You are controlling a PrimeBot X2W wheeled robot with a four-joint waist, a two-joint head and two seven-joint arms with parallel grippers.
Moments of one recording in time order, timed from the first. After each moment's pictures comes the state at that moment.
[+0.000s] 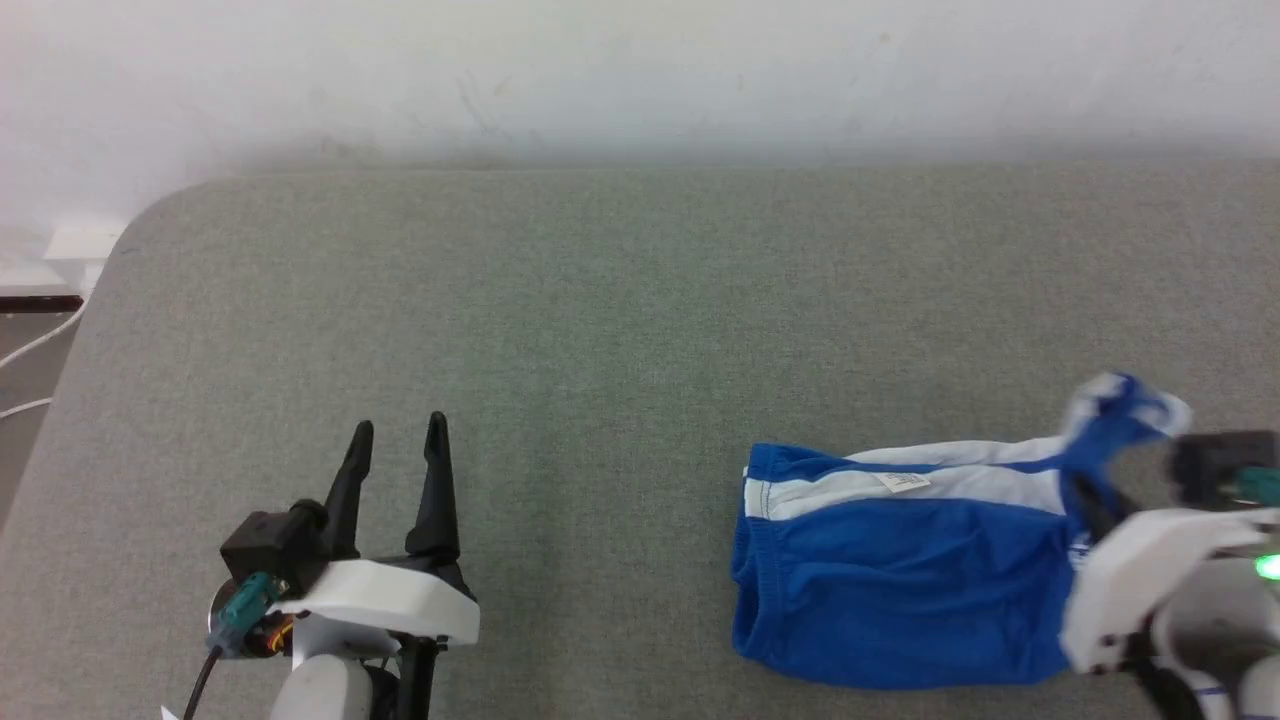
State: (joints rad) left arm -0.12 0.05 -0.04 0.22 -0.32 -0.04 -0.26; right arm 0.00 -0.09 -0.18 -0.15 0.13 0.13 0.56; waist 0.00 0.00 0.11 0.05
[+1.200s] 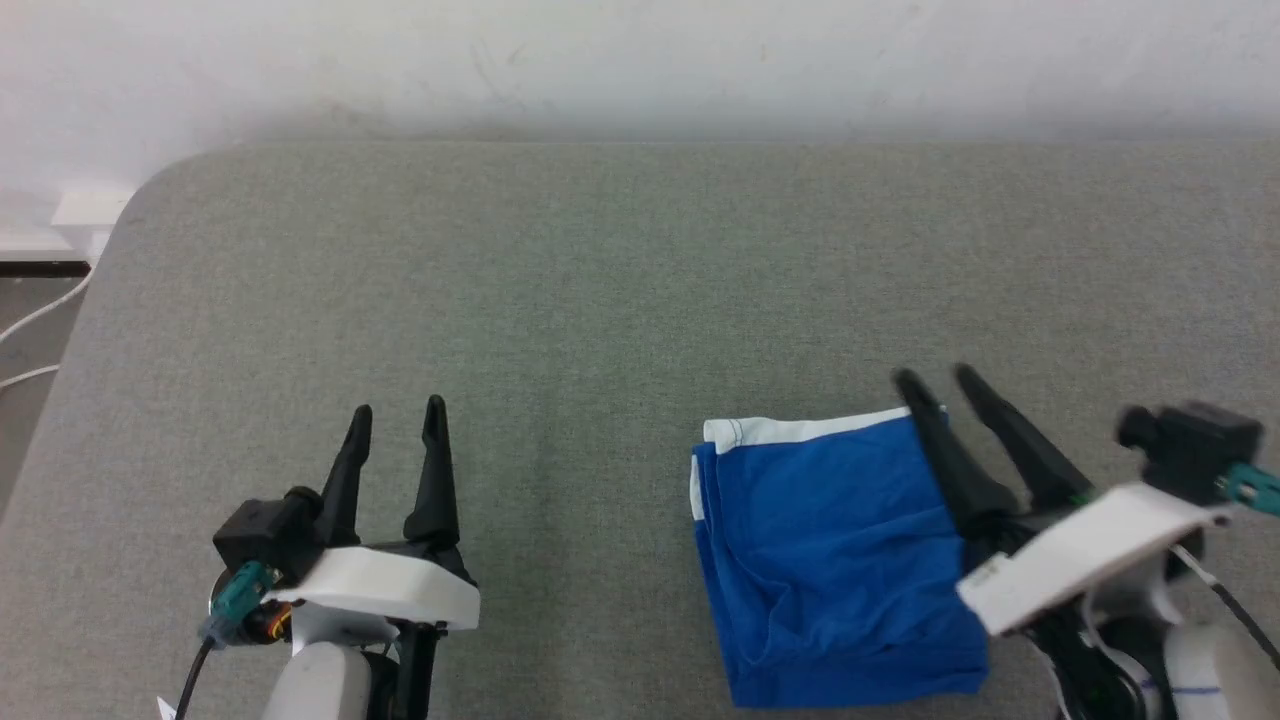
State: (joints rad) left arm -0.14 0.05 -0.04 0.21 -0.34 -0.04 -0.26; right arm -0.07 -0.05 0.11 -0.18 0.56 0.13 0.25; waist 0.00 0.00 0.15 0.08
